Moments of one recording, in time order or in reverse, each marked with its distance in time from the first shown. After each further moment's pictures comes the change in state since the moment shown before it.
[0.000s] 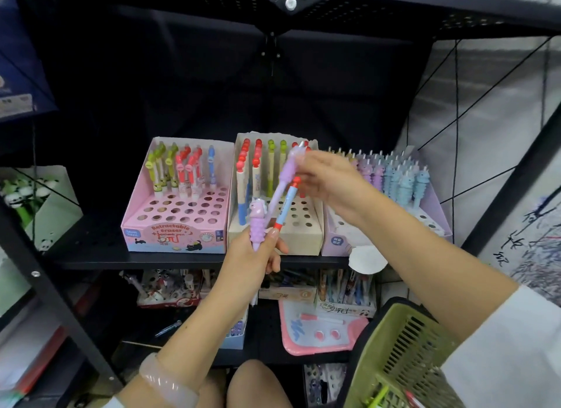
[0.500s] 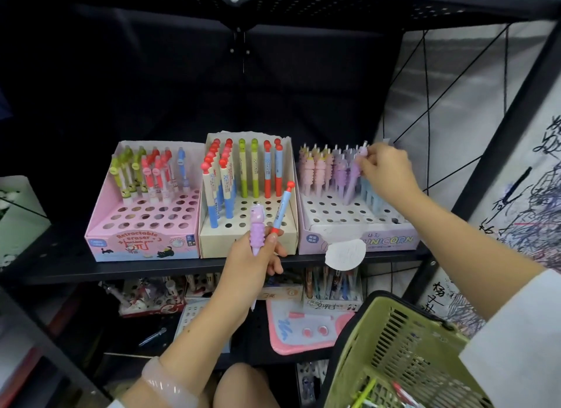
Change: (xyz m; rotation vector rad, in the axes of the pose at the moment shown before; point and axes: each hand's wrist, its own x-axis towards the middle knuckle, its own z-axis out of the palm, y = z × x) left_hand 0.000 0.001 0.040 -0.005 -0.030 -0.039; right_hand -0.013 0.020 -0.127 -1.097 0.665 -0.044
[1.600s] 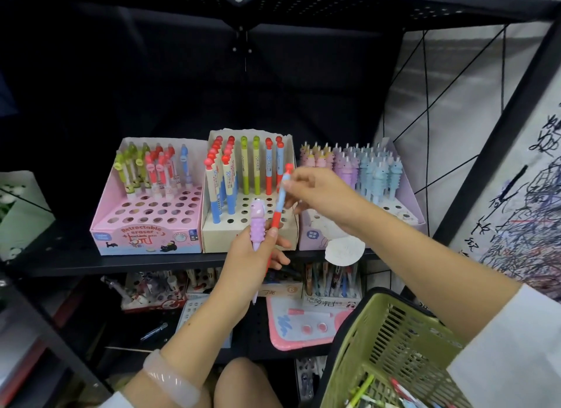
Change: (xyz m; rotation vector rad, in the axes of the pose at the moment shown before) left_hand -0.006 0.006 0.001 -0.075 -0.011 -0.011; right_hand -0.059 -0.084 0.010 0.748 -0.664 -0.028
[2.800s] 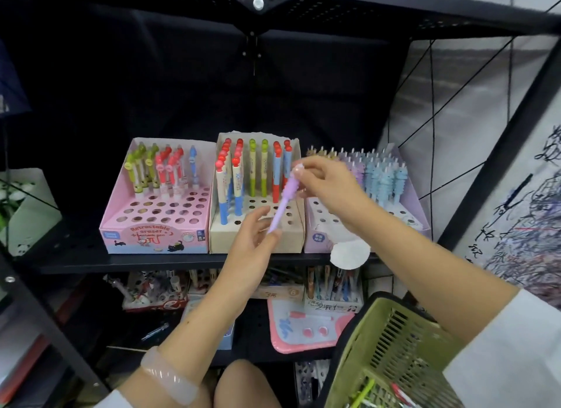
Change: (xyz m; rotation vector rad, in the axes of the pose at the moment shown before) left_hand 0.005 0.004 -0.016 0.099 -0.033 0.053; right_hand 0.006 -0.009 0.007 -0.009 0.199 -0.085
